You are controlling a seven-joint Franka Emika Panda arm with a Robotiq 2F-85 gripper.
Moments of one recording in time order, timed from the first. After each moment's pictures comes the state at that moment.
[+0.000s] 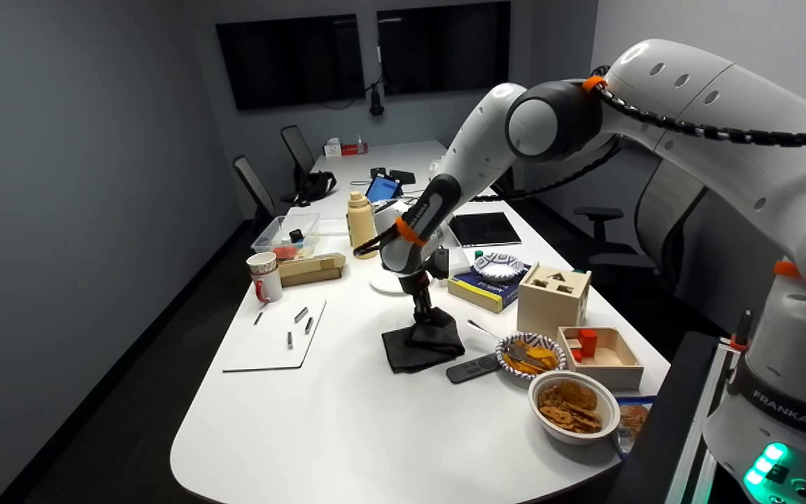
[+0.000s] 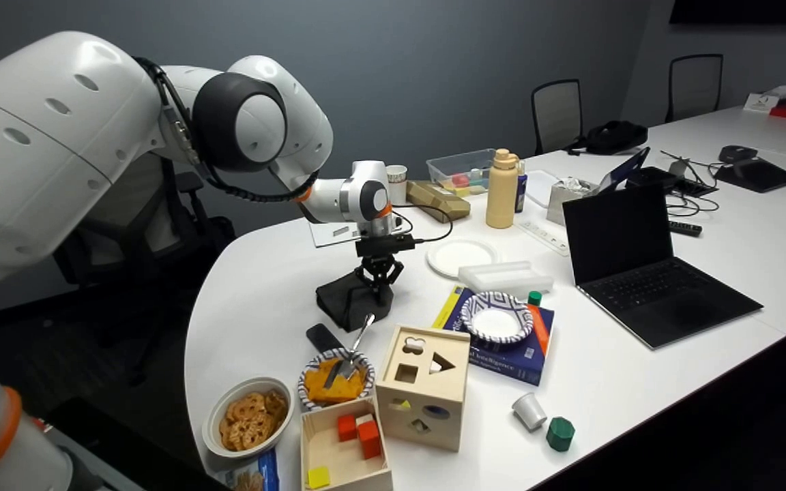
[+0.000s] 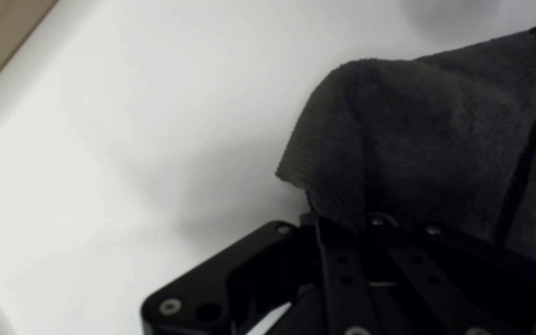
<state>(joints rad) -0.06 1.03 0.05 -1.41 -0.26 2.23 -0.54</state>
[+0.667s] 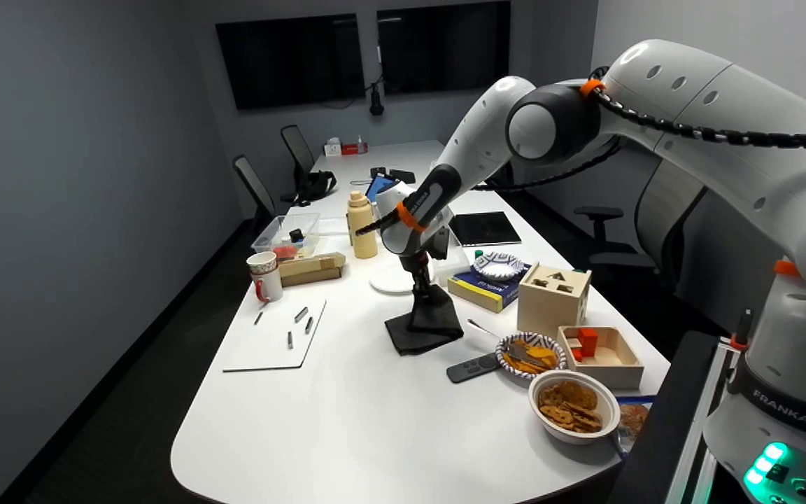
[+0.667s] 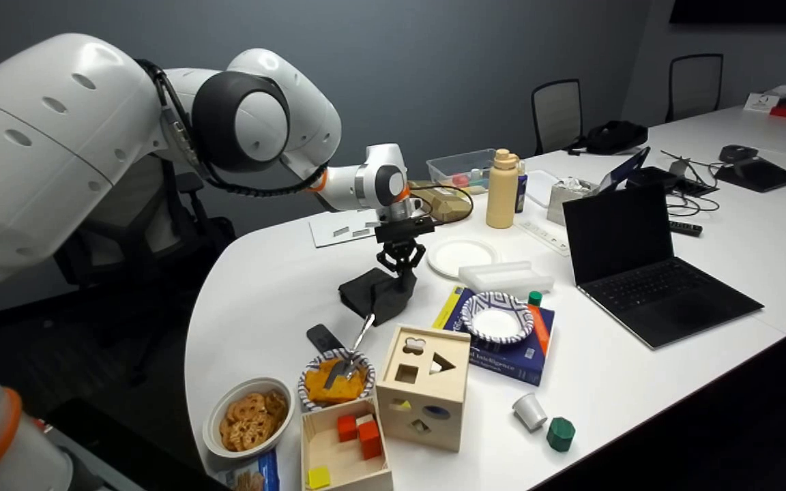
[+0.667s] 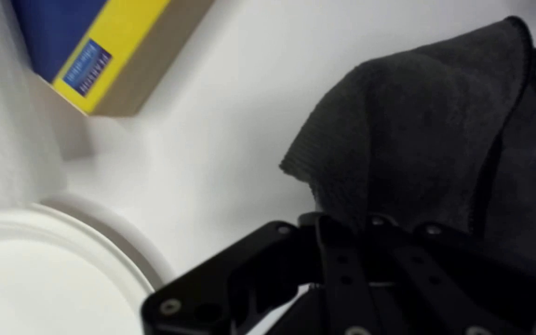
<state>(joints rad) -0.06 1.04 -0.02 -1.31 -0.26 2.23 -0.53</state>
